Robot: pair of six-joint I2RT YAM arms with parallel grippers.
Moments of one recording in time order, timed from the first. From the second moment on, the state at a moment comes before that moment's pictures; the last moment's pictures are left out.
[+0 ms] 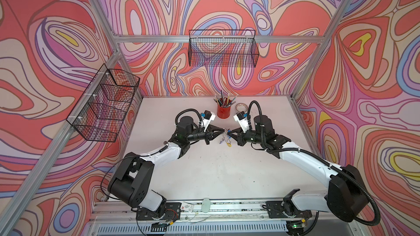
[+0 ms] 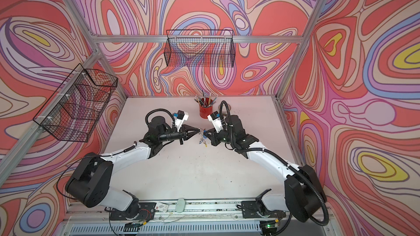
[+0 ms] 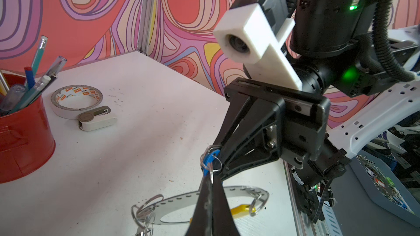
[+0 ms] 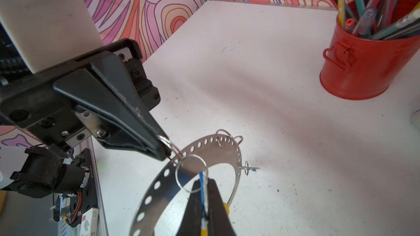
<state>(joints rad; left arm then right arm) -0.46 1.50 0.77 0.57 0.87 -0.25 0.51 1.33 0.87 -0.06 -0.49 0.17</state>
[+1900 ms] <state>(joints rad) -0.47 1.54 0.83 0.45 0.85 -0.23 0.53 1.35 0.87 -0.10 -0.38 0.15</state>
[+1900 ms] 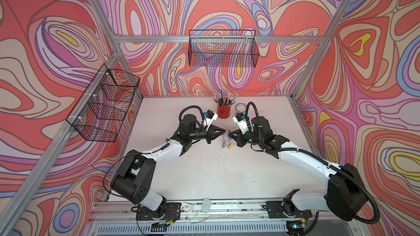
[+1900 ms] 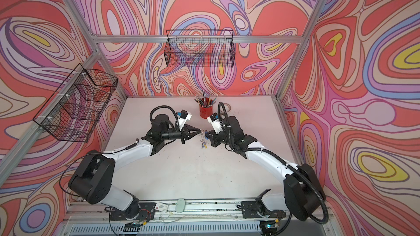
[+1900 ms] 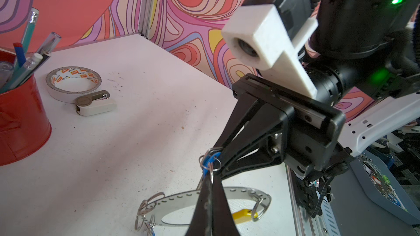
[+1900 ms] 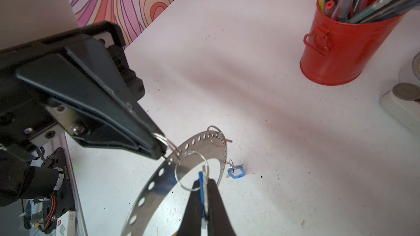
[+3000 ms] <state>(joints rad) -0.46 1.54 0.83 0.44 0.76 -0.26 0.57 1.20 0.71 -0.01 -0.47 0.29</state>
